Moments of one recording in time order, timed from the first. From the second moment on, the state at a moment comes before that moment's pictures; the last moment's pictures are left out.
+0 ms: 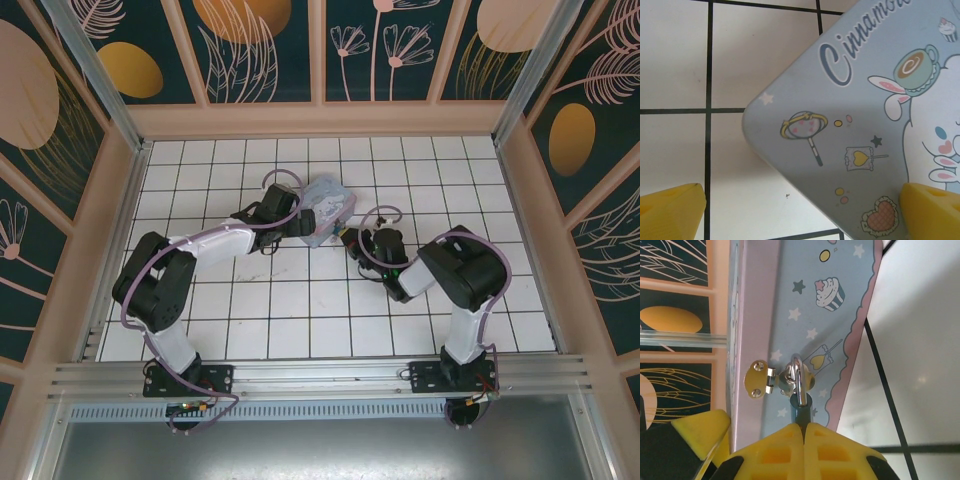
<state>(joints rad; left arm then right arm) -0.58 1.76 1.07 -0.18 -0.14 -0.58 0.57 1.87 0.52 1.02 -0.14 1.29</state>
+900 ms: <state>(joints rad) -0.58 1.77 1.10 -0.21 -0.14 -0.57 0.52 1.67 0.57 0.55 -0.25 1.05</state>
